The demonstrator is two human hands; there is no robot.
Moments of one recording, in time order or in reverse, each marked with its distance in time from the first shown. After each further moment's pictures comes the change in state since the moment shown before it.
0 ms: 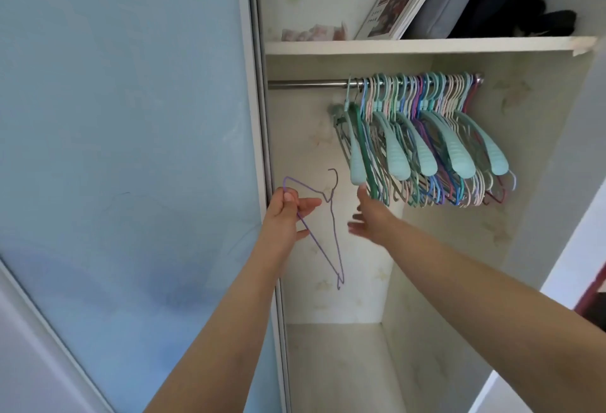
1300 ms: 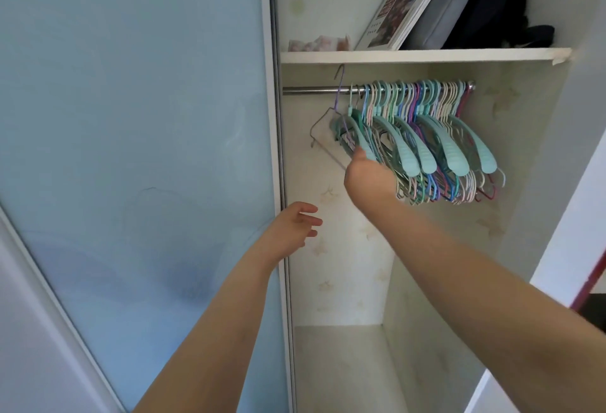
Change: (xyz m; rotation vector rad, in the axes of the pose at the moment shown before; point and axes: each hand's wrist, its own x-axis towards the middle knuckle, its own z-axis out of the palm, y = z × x) left_hand -0.013 0.006 -0.023 0.447 -0.206 -0.188; right_hand -0.075 -0.048 0.035 -1.468 0.547 -0.663
